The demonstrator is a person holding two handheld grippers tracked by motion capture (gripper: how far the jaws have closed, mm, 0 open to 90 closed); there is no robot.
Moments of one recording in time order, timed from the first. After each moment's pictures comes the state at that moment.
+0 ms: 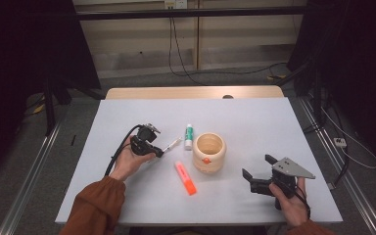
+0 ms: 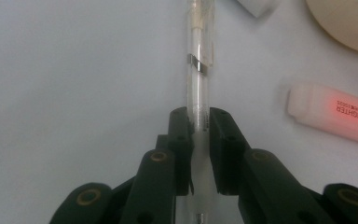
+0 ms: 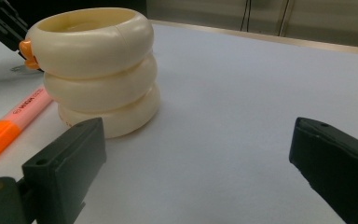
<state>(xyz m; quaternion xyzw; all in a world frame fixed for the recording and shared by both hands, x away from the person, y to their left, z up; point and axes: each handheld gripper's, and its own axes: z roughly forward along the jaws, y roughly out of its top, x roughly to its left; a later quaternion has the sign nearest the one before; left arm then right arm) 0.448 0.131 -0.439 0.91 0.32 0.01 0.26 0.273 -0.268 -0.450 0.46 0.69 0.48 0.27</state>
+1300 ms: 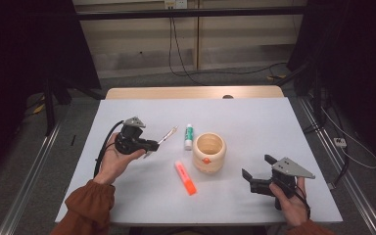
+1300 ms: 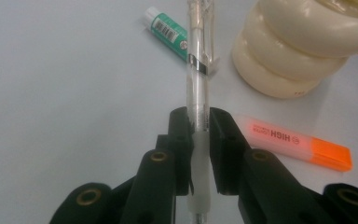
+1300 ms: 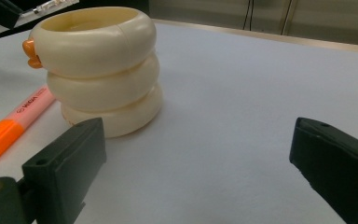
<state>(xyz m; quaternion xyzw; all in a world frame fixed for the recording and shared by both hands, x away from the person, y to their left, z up) 0.424 0.160 -0.392 0.87 0.31 0.02 0.38 0.273 -0.268 -0.450 0.46 0.69 0.48 0.27</state>
